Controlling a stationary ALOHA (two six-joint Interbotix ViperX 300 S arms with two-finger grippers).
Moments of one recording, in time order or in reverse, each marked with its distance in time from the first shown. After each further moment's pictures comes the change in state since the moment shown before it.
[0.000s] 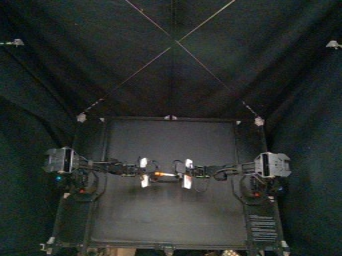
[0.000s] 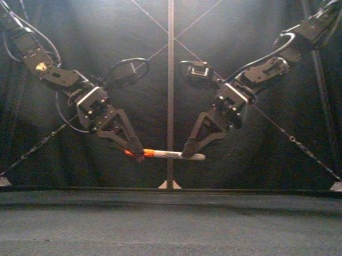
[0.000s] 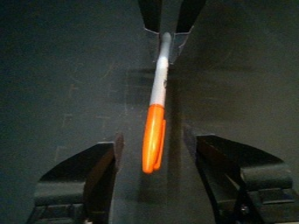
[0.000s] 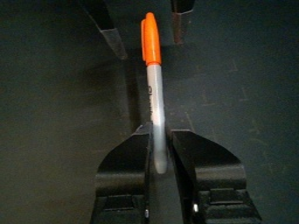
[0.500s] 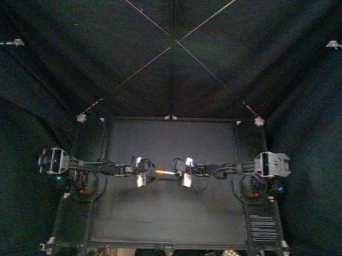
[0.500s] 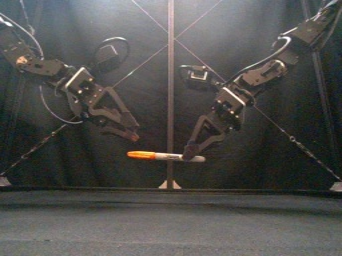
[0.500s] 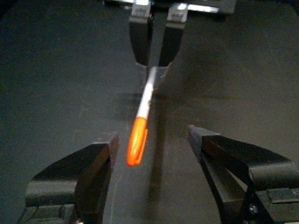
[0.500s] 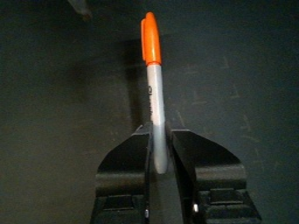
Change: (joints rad) left arm -0.006 -0.107 0.081 -0.034 -0.117 -0.002; right arm -0.017 0.000 0.000 0.000 0.005 0.000
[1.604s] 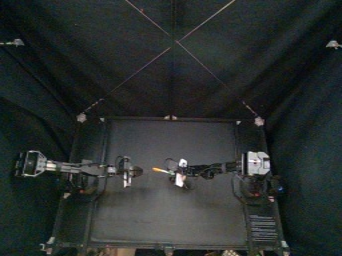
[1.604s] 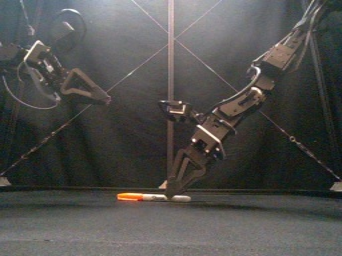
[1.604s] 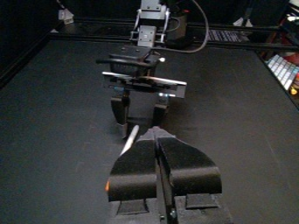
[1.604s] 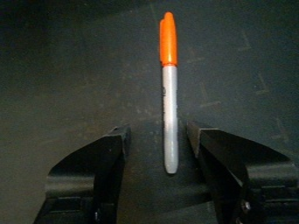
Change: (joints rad) left arm -0.015 -0.342 0.227 0.008 -0.123 -0.015; right arm -0.049 0.249 -0.123 0.057 -0.029 -0.002
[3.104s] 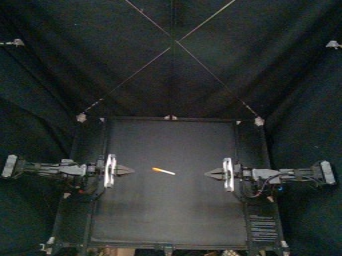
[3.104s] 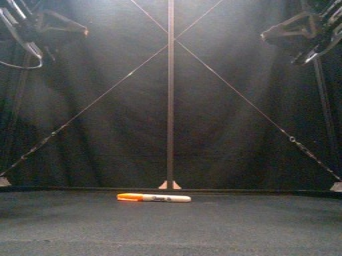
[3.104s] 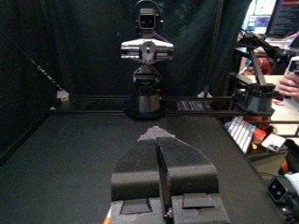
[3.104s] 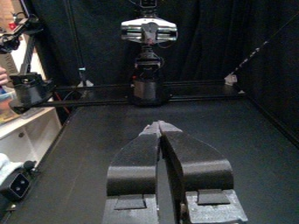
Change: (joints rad) left arm -0.100 -0.469 -0.009 0.000 0.176 -0.005; right arm 0.166 -1.241 0.588 -0.080 -0.183 -0.005
